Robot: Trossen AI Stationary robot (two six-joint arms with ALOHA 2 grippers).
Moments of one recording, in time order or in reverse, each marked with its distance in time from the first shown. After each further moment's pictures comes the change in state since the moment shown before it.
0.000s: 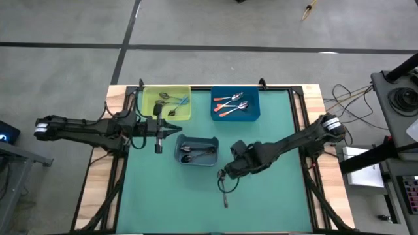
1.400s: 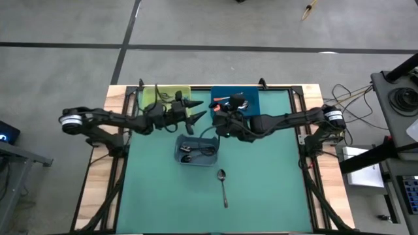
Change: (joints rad) left arm 0.236 0.623 0.022 0.811 -0.009 -0.170; right arm -0.303 -0.063 -0.002 0.613 0.667 -1.582
